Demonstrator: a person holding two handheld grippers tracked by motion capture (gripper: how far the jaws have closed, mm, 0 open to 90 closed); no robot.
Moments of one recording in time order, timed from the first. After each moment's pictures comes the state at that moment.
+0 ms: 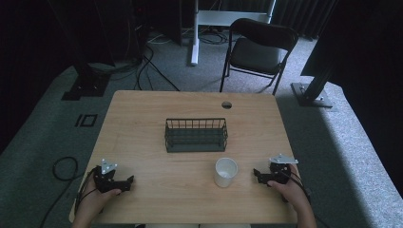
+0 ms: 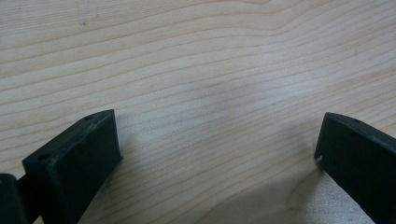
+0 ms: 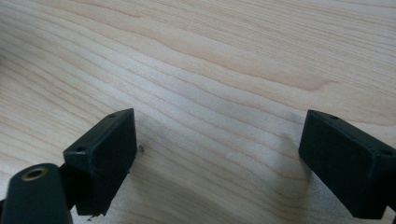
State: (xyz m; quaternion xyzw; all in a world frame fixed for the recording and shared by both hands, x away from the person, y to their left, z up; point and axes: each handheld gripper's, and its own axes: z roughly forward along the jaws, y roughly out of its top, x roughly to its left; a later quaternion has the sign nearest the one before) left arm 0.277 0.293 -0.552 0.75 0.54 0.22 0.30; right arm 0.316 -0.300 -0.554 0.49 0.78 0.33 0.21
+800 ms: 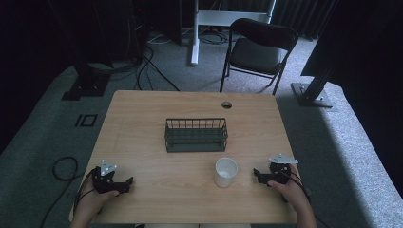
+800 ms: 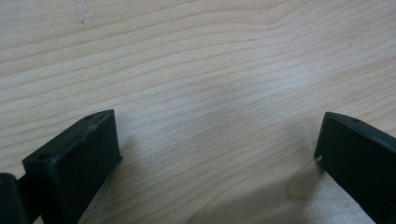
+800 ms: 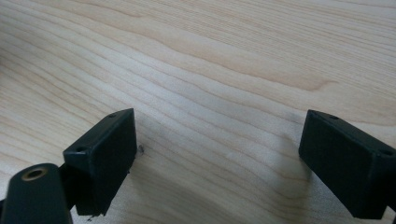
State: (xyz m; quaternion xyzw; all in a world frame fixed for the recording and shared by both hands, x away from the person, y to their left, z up) left arm 0.273 0.295 -0.551 0.77 0.53 0.22 0.29; right arm 0.317 -0.300 -0.554 0.49 0.78 0.33 0.21
